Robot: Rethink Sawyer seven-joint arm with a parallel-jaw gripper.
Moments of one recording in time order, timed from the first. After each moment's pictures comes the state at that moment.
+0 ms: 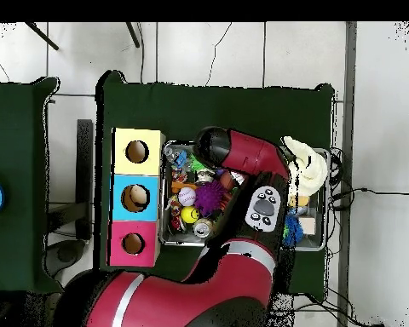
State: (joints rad) arm -0.06 -0.21 -0.36 1.17 0.22 0.56 2.02
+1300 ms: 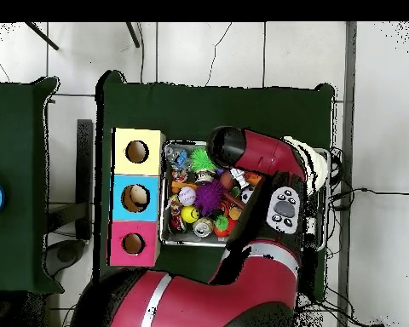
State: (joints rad) arm -0.13 -0.25 -0.30 1.17 0.15 0.57 2.02
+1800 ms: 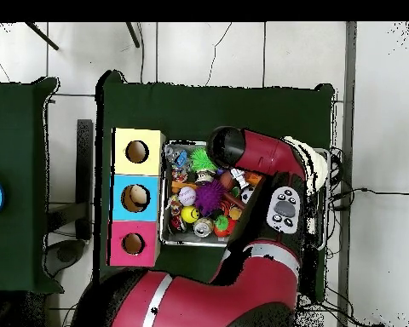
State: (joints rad) arm -0.14 -0.25 -0.29 1.17 0.13 0.57 2.02
